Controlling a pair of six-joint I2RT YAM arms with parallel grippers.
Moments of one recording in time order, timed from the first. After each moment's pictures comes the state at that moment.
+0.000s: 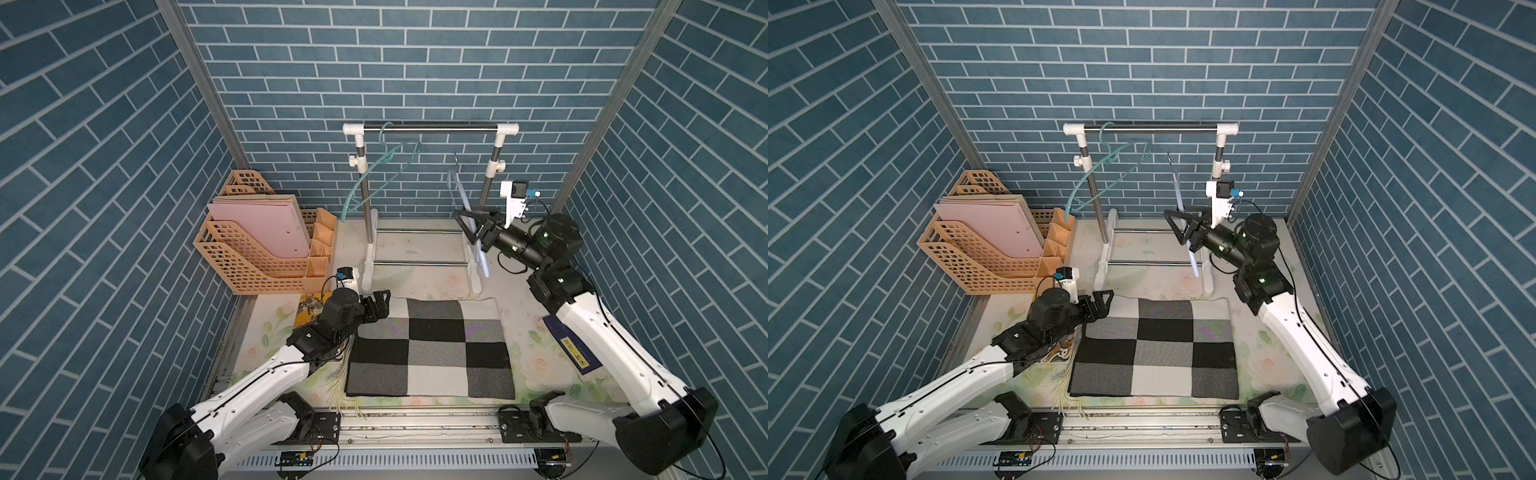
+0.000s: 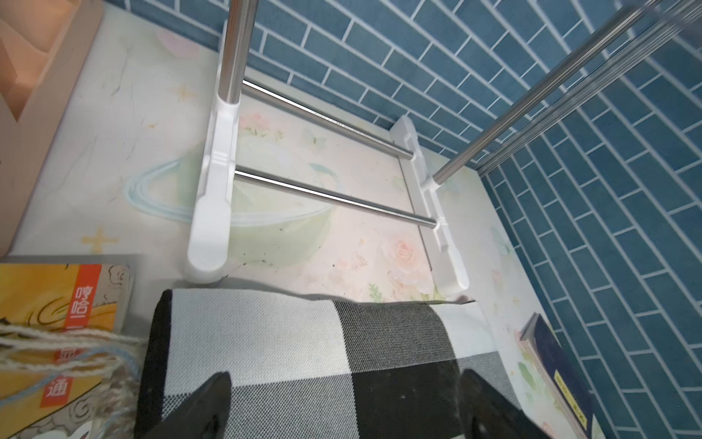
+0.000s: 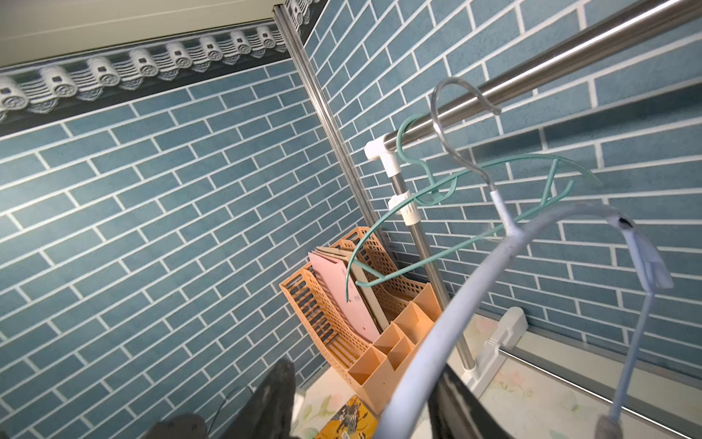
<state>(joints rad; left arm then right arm) -0.65 0.97 0.61 -0.08 -0.13 -0.69 0.45 1.14 1.12 0.19 -0.56 0.49</state>
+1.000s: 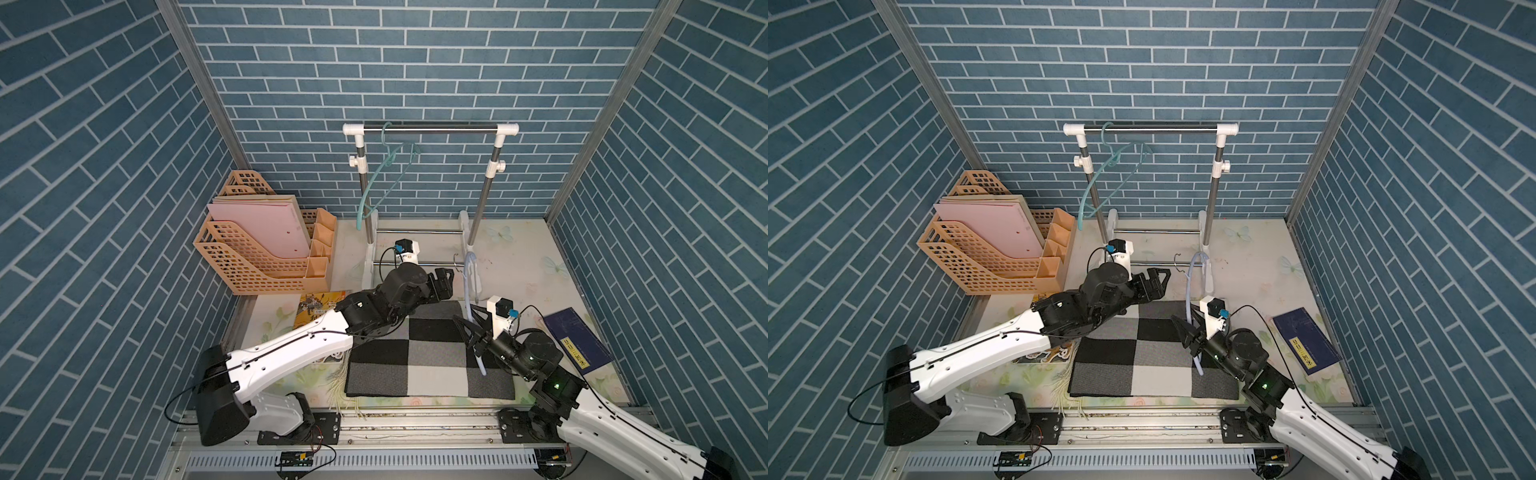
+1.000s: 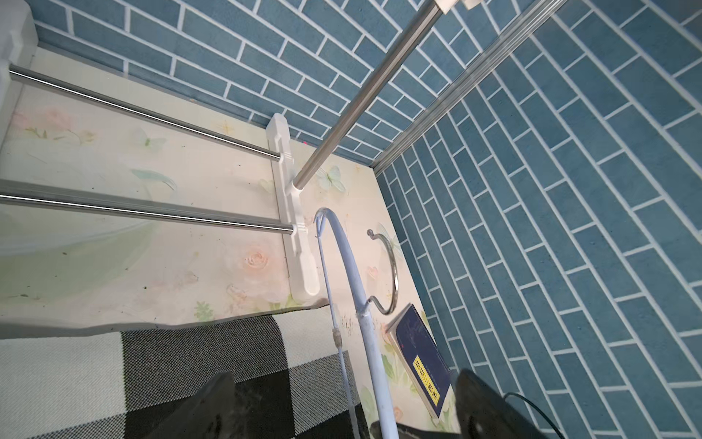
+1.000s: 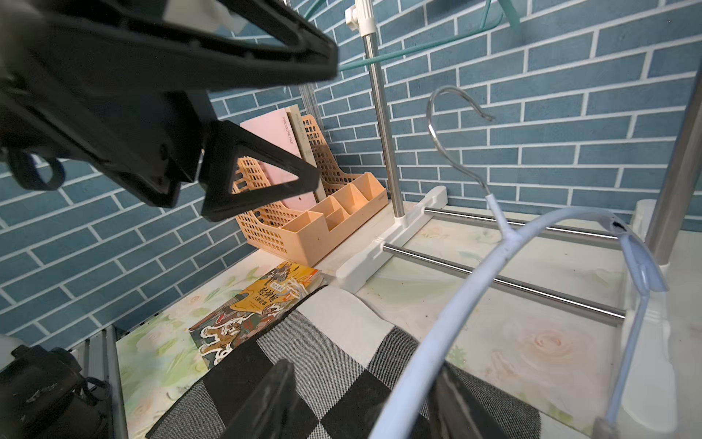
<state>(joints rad) -1.02 1.39 1.24 -0.27 -0.30 -0.89 0.85 0.54 0.22 0.32 0.00 0.23</state>
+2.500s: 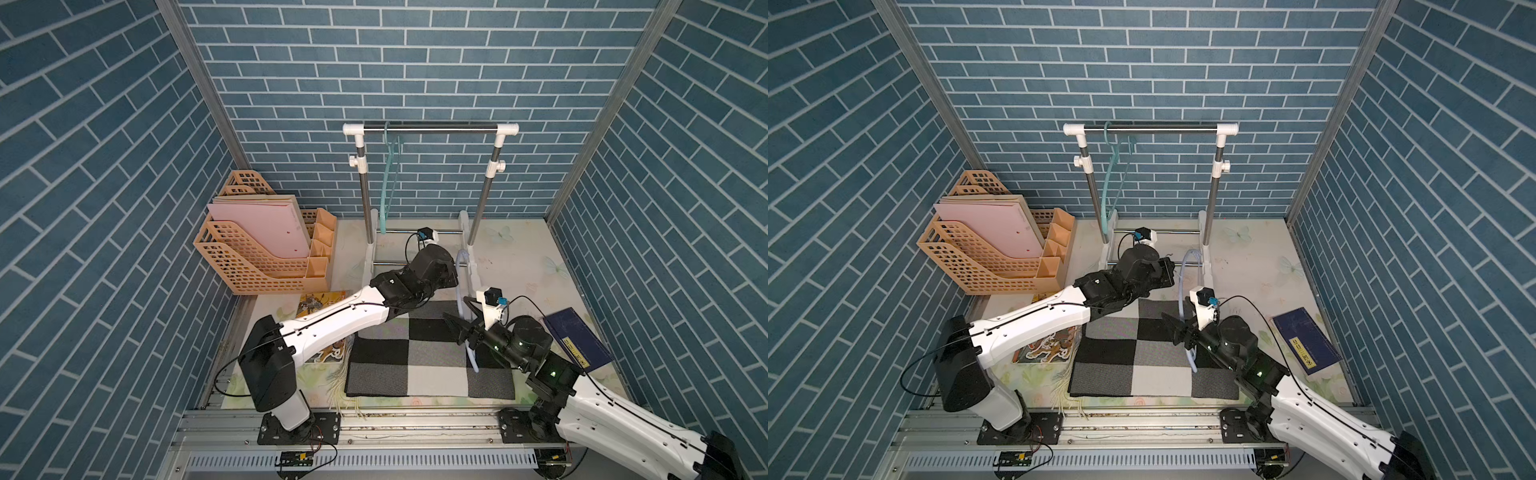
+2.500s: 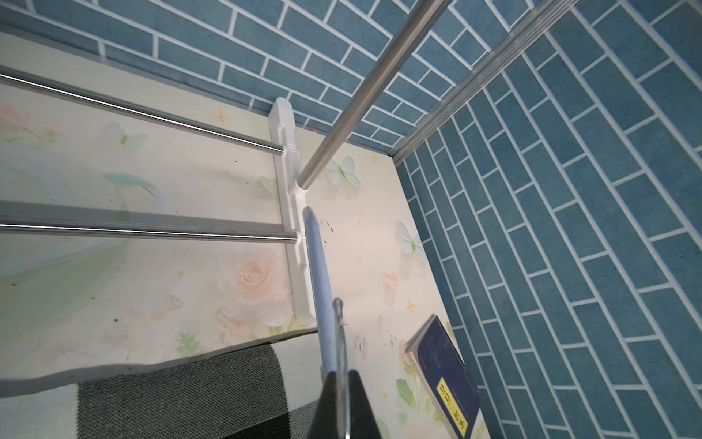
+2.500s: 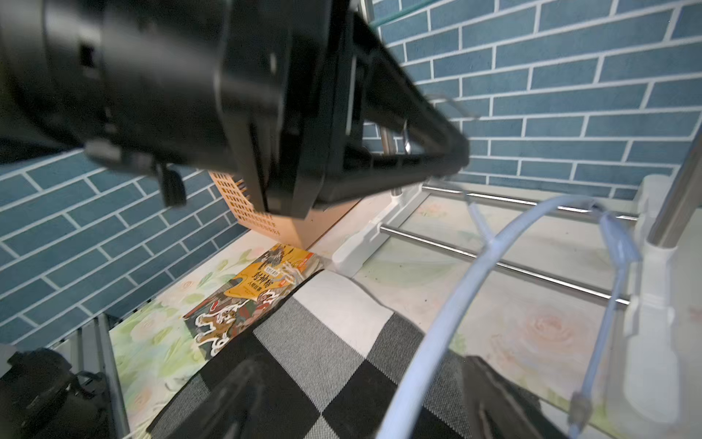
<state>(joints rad) -0.96 1.61 1.40 -0.27 -0.26 -0.84 0.87 0.69 0.42 0.13 0.03 0.27</state>
